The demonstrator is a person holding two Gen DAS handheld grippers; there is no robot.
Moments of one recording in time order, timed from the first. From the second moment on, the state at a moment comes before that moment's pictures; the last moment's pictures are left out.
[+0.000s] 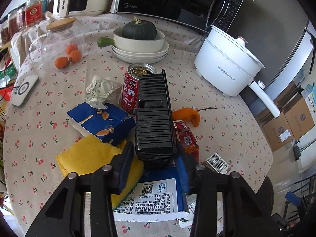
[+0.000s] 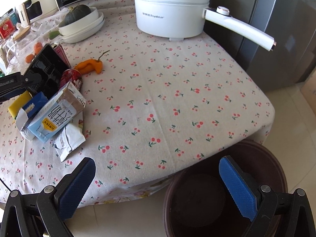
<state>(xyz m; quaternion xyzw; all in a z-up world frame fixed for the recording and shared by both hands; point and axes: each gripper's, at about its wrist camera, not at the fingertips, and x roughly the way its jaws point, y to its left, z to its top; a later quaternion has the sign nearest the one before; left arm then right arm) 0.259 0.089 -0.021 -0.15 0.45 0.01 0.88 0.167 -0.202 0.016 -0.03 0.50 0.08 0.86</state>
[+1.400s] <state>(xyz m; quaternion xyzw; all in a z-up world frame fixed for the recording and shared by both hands) 0.086 0.213 0.044 -0.22 0.34 0.04 0.91 0.171 -0.078 0.014 -0.02 0.48 0.16 0.86</state>
